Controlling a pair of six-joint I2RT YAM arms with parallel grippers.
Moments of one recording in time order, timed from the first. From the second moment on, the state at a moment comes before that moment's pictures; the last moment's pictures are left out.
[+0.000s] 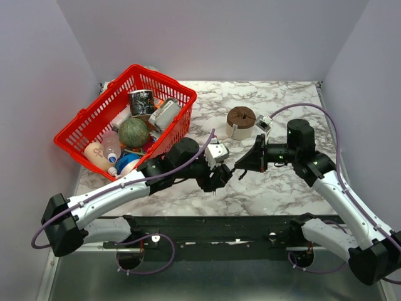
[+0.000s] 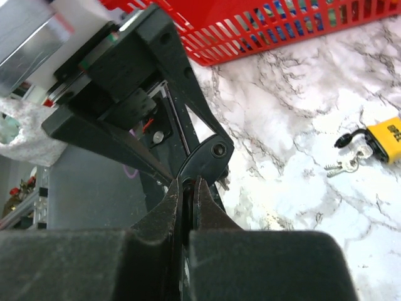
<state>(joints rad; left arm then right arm) -0.94 1.15 0.90 -0.25 0.38 -0.04 0.41 0.96 0.86 -0.34 -0.94 0.21</state>
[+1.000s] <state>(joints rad) -1.02 1.09 0.76 -0.41 0.02 -0.43 0.40 0.94 0.86 -0.34 -0.59 0.39</state>
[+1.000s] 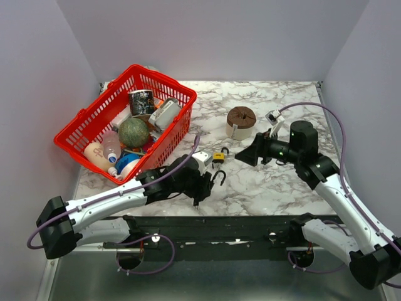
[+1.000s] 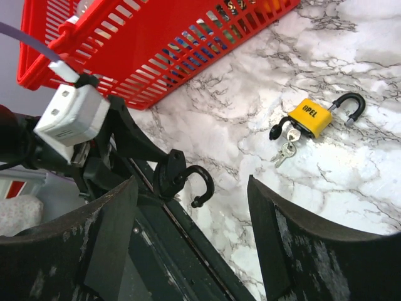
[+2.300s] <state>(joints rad) -0.71 1.58 0.88 -0.37 -0.05 -0.69 0.38 0.65 0.76 -0.36 -0.52 0.36</state>
